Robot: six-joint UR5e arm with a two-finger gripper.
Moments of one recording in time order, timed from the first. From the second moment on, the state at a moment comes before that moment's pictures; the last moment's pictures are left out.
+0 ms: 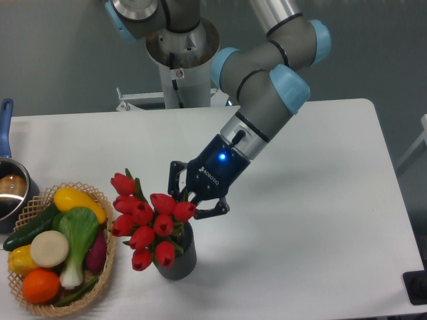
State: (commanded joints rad) arm 2.54 -1.85 -1.69 -0.81 0.52 0.97
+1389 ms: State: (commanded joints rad) arm 2.53 -1.77 -1.54 -0.81 0.52 0.78
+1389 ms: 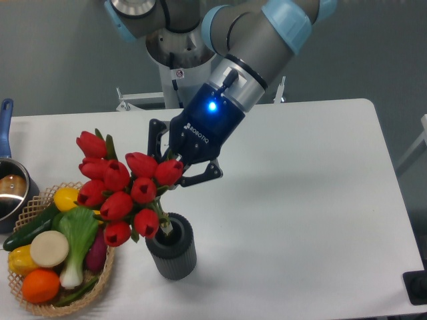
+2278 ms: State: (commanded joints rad) arm 2.74 -1.74 -1.56 -0.83 0.97 0.98
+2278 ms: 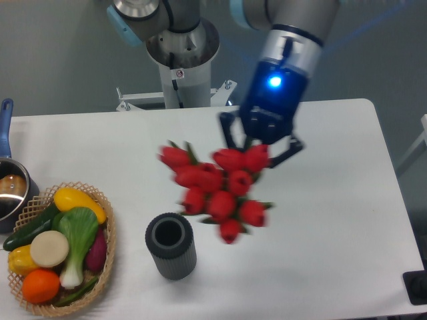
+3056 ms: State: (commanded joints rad) arm 2.85 -1.75 -1.61 -1.07 1.45 1.23
